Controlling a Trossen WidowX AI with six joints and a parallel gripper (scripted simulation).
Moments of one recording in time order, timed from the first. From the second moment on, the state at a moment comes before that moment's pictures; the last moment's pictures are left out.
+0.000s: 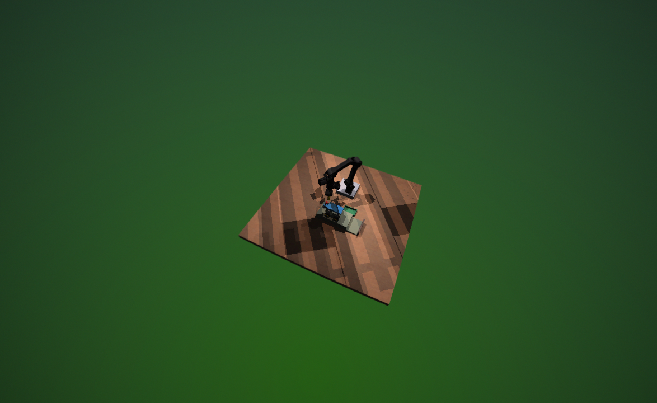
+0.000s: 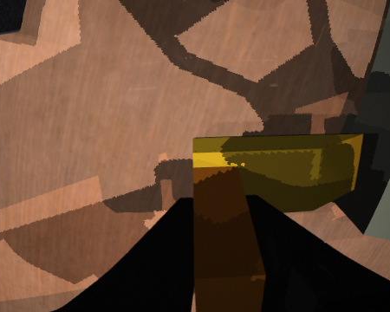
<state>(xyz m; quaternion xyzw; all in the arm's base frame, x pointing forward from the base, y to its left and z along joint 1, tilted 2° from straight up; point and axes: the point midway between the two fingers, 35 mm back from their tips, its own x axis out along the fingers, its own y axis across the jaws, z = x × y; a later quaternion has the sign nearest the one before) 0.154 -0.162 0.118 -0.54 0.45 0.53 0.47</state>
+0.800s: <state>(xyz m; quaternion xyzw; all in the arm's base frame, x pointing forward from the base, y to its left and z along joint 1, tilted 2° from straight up) 0.155 -0.164 0.176 -0.55 0.45 0.52 0.47</state>
